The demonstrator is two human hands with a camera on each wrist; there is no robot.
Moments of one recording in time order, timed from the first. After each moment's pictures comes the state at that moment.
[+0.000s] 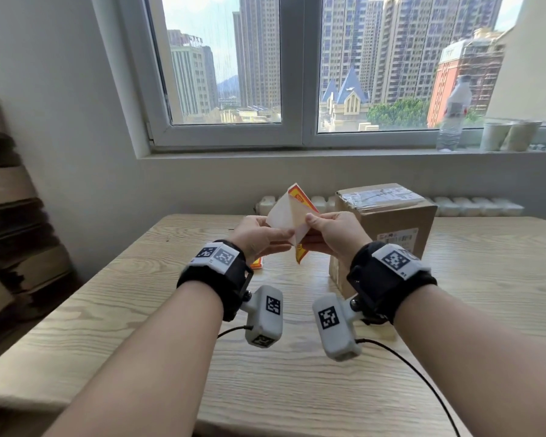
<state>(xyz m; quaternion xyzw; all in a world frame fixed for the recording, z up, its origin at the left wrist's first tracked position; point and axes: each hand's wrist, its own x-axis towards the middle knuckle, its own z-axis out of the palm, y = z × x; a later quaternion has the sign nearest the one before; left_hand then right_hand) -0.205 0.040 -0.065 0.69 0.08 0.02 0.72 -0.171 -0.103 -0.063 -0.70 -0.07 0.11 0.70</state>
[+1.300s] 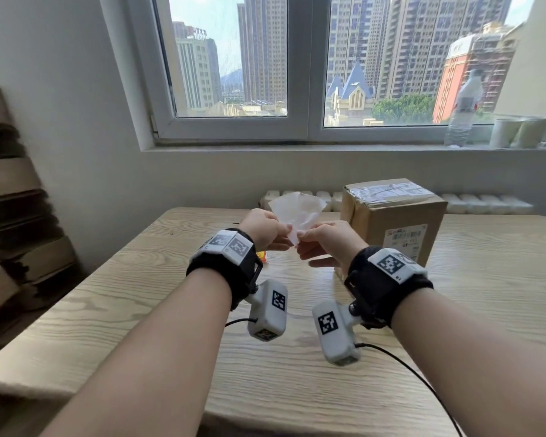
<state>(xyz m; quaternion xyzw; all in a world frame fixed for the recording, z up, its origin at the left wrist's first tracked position) -0.195 0.044 -0.066 0.76 0.13 0.03 0.63 -0.176 -0.097 -0.078 -0.76 -0.09 0.17 0.62</state>
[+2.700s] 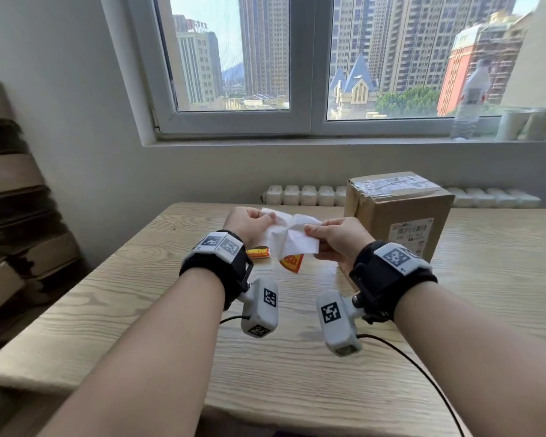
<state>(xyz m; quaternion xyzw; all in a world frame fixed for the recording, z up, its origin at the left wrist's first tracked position) -0.190 0.081 -0.090 0.81 0.17 0.14 0.54 -0.159 -0.099 -0.093 -0.72 -0.06 0.15 0.68</state>
